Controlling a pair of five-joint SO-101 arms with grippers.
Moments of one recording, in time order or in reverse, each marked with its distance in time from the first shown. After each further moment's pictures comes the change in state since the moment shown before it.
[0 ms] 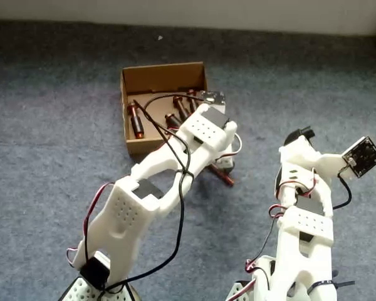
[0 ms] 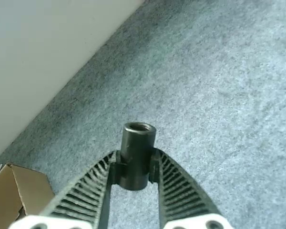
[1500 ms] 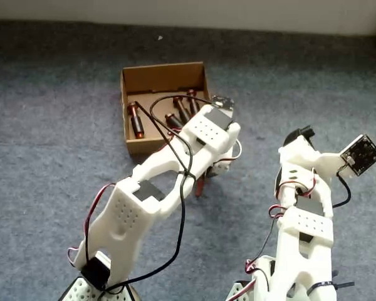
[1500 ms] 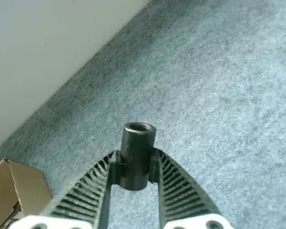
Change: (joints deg) left arm 0.7 -2.3 0.2 4.6 -9.5; right arm 0.0 -0.8 0.2 0.0 3.3
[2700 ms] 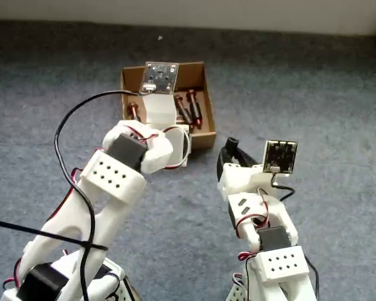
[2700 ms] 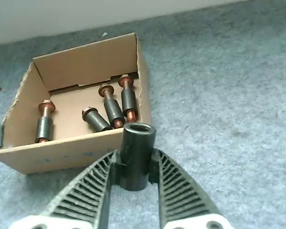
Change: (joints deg) left arm -8.7 -68.7 54.9 -26.3 -7.7; right arm -29.0 -30.4 13.9 14.8 17.9
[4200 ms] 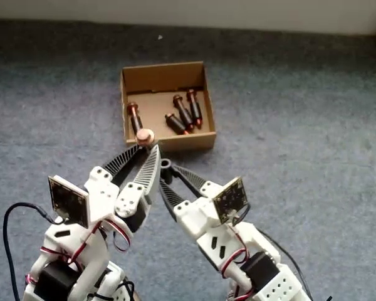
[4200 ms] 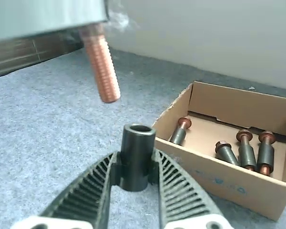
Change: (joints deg) left arm 0.4 -78.7 43.7 -15.8 -11.3; right arm -27.9 -29.7 10.6 2.8 11.3
